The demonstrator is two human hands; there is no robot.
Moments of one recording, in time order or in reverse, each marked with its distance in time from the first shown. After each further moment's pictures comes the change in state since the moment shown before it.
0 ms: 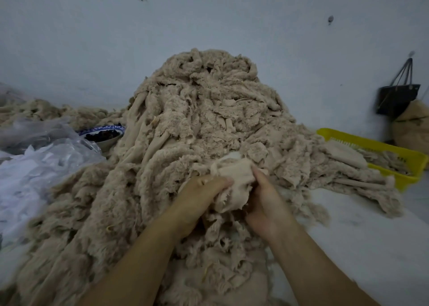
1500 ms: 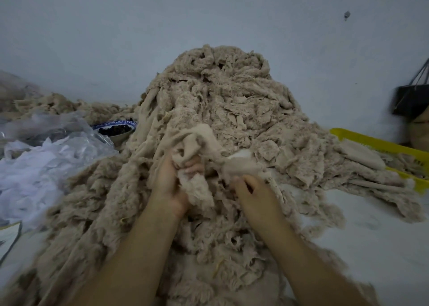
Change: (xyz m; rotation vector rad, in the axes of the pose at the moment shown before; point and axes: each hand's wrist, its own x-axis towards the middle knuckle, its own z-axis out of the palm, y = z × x) left_hand 0.018 0.008 -0.043 -1.132 -0.053 0.164; right_hand -0.002 0.023 0.003 -1.325 0.122 -0.569
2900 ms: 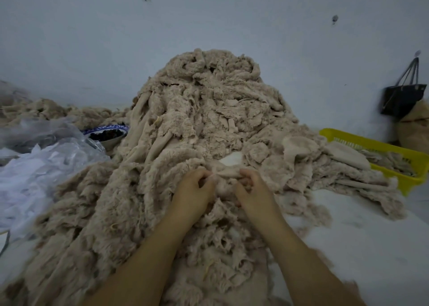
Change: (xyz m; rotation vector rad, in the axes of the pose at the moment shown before) left_hand -0.001 -0.040 -0.021 1.749 0.105 0.298; right_hand 0.013 0.023 -0.010 0.074 0.044 0.102
